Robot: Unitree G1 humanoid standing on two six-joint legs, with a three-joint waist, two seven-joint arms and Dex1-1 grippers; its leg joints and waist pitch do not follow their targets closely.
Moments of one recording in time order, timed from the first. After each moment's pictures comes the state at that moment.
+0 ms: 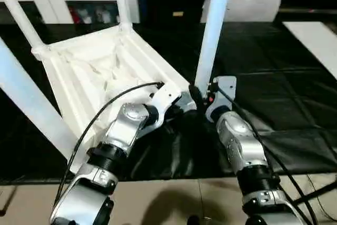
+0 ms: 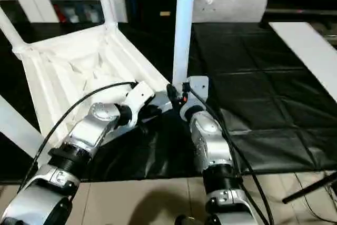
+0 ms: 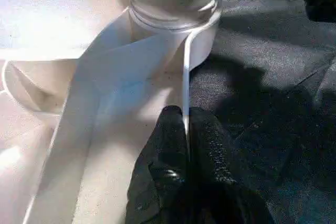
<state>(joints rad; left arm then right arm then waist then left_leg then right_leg) -0.67 0.10 -0.20 0.55 0.13 0.36 -0.72 -0.50 0.03 -0.08 0.49 0.12 0.10 0.29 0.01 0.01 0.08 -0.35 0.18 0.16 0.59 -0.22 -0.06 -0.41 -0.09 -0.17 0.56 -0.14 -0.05</state>
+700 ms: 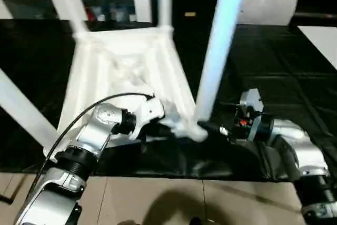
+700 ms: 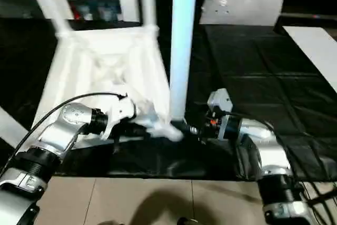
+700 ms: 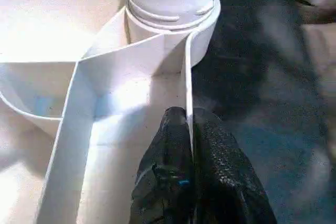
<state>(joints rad) -0.60 0.36 -0.31 0.52 0.03 0.09 -1.29 -0.40 -0.44 0.06 0.37 0.31 0.10 1.27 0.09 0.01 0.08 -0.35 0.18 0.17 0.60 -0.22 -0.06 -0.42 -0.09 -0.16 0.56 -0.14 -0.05</state>
